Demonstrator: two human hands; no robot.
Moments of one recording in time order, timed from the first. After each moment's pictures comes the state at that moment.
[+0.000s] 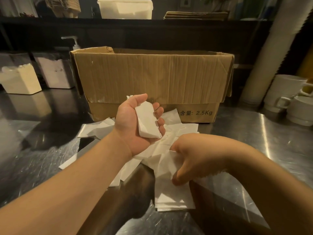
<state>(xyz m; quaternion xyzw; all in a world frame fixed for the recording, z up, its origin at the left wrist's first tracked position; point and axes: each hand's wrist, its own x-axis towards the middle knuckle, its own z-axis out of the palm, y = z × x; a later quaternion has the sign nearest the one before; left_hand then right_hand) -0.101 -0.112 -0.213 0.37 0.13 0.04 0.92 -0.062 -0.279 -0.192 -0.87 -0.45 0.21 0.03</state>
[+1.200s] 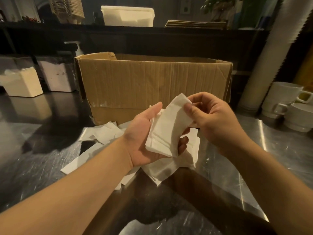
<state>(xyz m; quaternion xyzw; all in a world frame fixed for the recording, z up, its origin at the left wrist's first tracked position) -0.105 -0.119 -0.221 0.43 0.05 -0.10 0.89 -0.030 -0.285 -0.195 -0.71 -0.34 0.00 0.62</state>
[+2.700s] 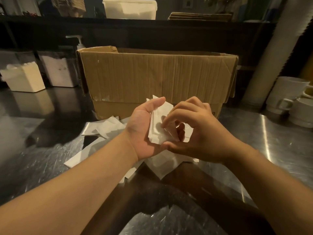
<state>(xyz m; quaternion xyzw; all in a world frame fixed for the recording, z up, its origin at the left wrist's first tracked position) -0.104 -0.115 -0.224 0.37 0.05 -0.09 0.92 -0.034 -0.280 -0.214 -0.77 -0.57 -0.14 0.26</state>
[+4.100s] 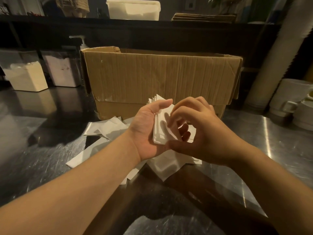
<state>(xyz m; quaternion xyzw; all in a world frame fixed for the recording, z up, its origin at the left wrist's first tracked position) -0.104 -0.116 -0.221 0.38 0.05 -0.09 0.92 -0.036 -0.280 -0.210 -0.77 -0.57 -0.14 0.25</state>
